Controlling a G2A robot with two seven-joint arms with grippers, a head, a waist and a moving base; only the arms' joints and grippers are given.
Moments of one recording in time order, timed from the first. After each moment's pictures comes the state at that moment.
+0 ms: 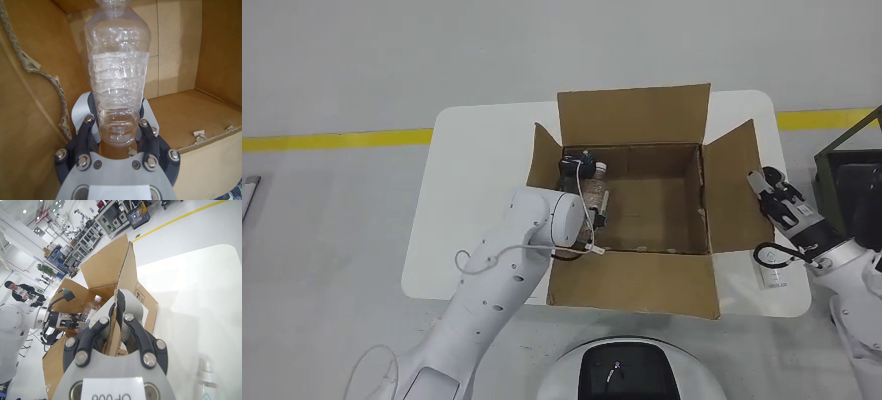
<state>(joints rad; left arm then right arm) 0.54 -1.39 -0.83 -1.50 0.98 0.39 -1.43 -1.53 -1.16 1.75 -2.03 -0.42 -0.18 0.36</state>
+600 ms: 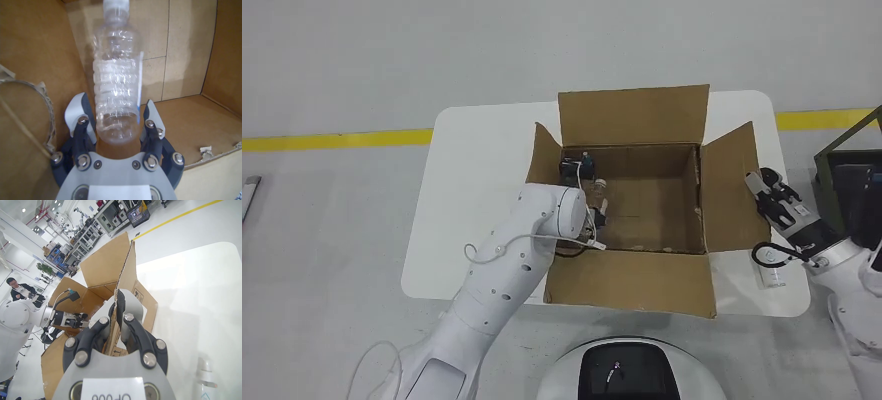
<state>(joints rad) 0.51 -1.41 -0.81 -1.40 0.98 0.39 -1.42 -1.52 -1.15 1.74 -2.00 -0.43 -0.18 0.37</state>
